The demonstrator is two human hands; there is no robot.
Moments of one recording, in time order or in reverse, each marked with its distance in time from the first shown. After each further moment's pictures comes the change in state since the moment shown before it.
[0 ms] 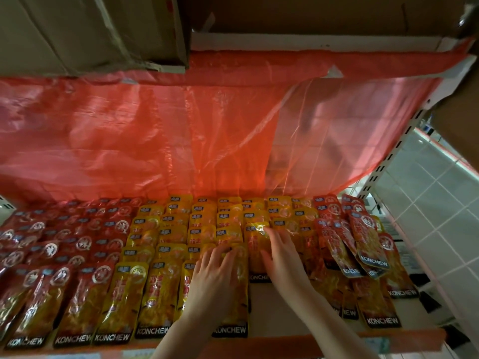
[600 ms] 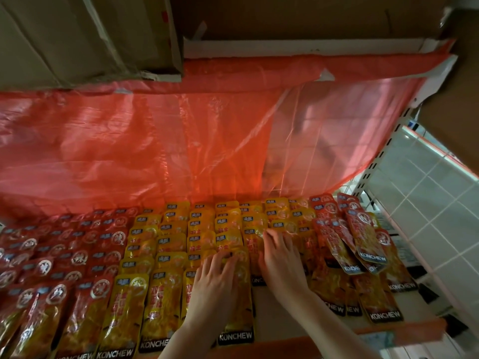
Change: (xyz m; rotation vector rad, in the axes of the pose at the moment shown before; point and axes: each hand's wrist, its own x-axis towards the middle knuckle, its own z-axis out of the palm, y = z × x) left_hand -0.003 -0.011 0.008 0.034 0.016 0.042; right_hand 0.000 -0.009 0.012 -0.377 -0.019 0.053
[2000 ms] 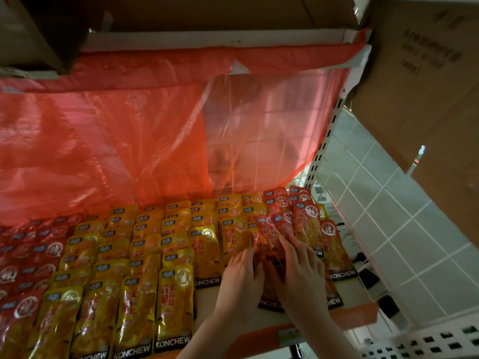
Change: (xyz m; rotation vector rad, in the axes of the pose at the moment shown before) left_hand 0.043 0.146 0.022 -0.610 -0.244 -0.184; right_hand -0.065 0.107 -0.035 0.075 0.205 0.233
